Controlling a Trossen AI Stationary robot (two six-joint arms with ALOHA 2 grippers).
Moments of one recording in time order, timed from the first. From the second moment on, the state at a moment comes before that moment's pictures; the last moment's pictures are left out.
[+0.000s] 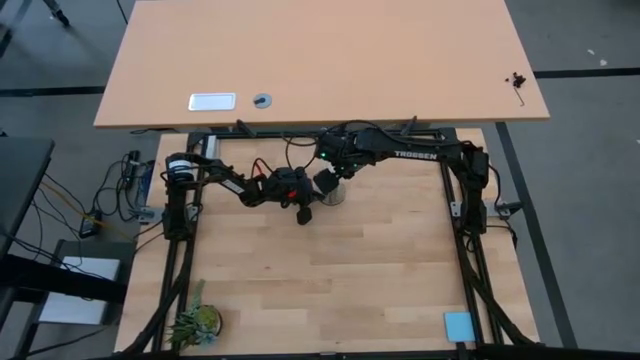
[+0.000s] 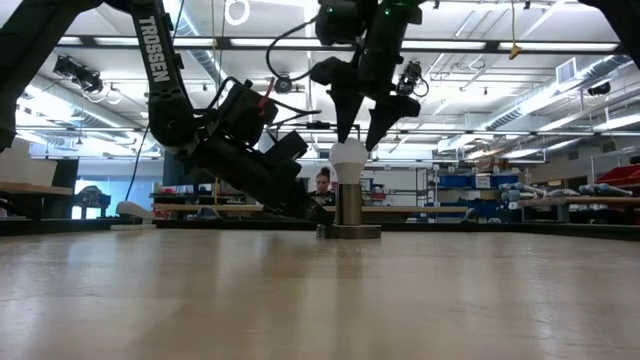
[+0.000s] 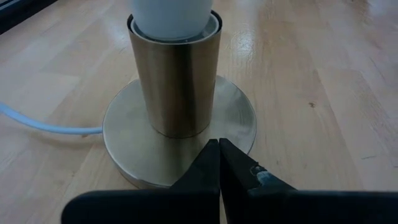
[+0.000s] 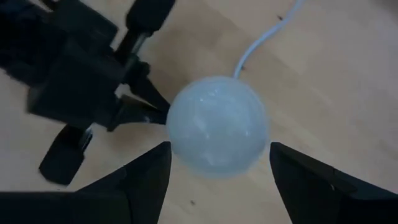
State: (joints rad) left arm 0.30 1.95 0.70 0.79 0.16 0.04; right arm -0.25 1.93 1.76 -1.07 0.09 0.65
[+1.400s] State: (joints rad) left arm 0.30 1.95 0.70 0.78 0.16 0.03; right arm -0.25 1.91 1.77 -1.04 0.15 0.47
